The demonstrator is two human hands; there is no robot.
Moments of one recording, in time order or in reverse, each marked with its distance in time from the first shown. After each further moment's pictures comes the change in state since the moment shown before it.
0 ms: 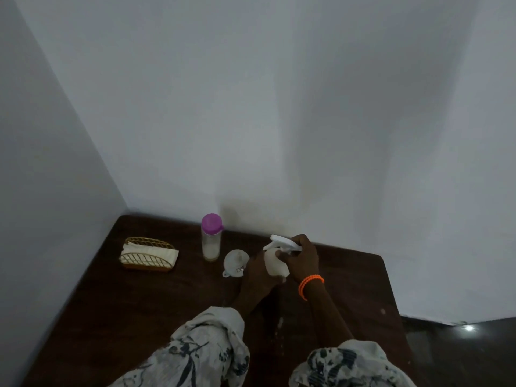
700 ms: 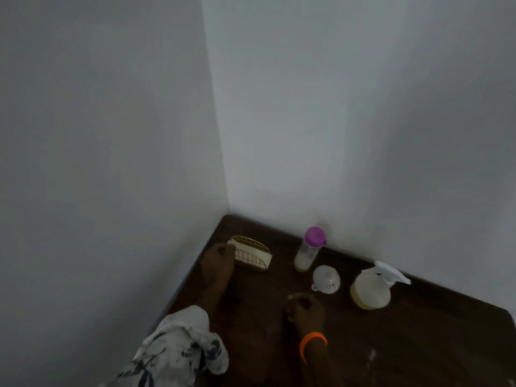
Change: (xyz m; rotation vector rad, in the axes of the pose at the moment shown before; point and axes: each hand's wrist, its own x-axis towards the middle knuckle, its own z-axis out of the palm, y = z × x) left_hand -0.101 -0.132 -0.268 -0.239 0.762 -0.548; right_hand -0.135 -0.048 0.176 0.328 -0.191 0.447
